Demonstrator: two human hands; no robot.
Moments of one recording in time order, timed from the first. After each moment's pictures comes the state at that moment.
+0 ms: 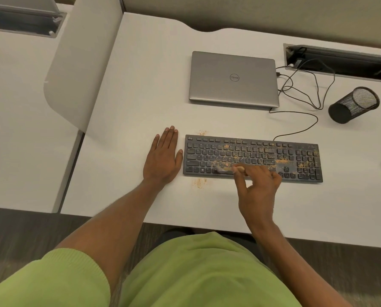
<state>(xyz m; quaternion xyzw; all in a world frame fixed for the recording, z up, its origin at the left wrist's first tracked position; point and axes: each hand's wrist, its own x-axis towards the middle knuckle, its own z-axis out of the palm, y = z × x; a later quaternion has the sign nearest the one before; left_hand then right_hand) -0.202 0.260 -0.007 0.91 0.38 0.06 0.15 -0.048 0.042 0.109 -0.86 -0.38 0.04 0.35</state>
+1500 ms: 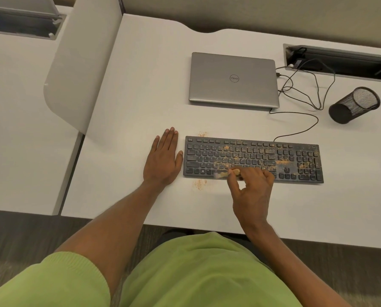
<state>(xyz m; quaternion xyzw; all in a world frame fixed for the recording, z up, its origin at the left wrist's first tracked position) -0.202 0.261 -0.009 0.91 0.38 0.07 0.15 -0.055 0.046 0.102 -0.84 -0.42 0.00 0.35</state>
